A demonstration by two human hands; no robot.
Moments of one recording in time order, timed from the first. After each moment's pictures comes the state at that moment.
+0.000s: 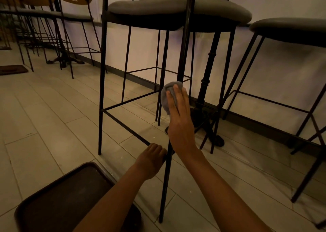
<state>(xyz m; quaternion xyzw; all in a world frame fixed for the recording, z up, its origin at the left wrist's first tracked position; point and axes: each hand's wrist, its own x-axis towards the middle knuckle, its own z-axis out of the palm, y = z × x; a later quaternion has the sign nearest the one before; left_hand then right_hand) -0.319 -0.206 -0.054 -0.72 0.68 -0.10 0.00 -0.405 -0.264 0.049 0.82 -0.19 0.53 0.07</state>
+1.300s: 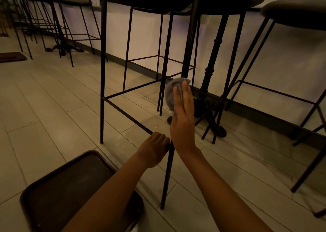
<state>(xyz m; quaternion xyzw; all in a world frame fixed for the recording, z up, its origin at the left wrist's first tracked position) -0.307 -0.210 -0.070 -0.68 0.72 -0.13 -0.01 -0.399 -0.260 0.020 0.80 -0.18 0.57 -0.05</state>
